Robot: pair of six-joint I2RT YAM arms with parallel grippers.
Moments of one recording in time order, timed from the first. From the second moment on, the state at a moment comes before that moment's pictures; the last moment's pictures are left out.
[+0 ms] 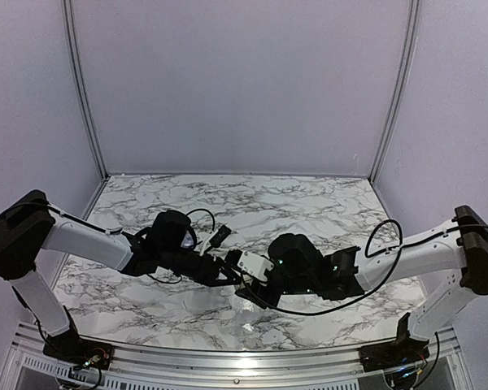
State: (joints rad) left arm -0.86 1.69 0.77 0.34 0.69 -0.60; right arm 1.17 1.53 0.81 0.05 0.09 -0.15
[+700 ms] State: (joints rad) left arm -0.89 1.73 0.81 0.38 0.72 -0.63; right arm 1.18 1.53 0.82 0.05 0.15 -0.15
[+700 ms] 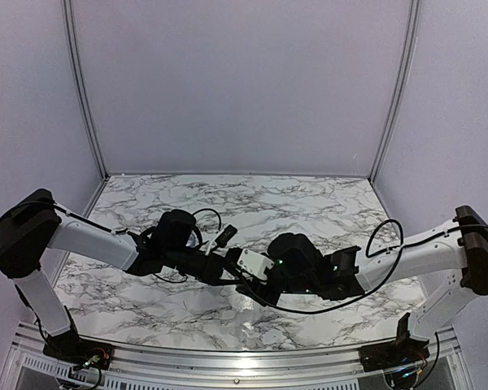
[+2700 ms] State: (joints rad) left arm -1.01 1.28 0.63 0.38 0.58 -0.16; right arm 1.00 1.37 0.78 0.24 -0.71 0.09
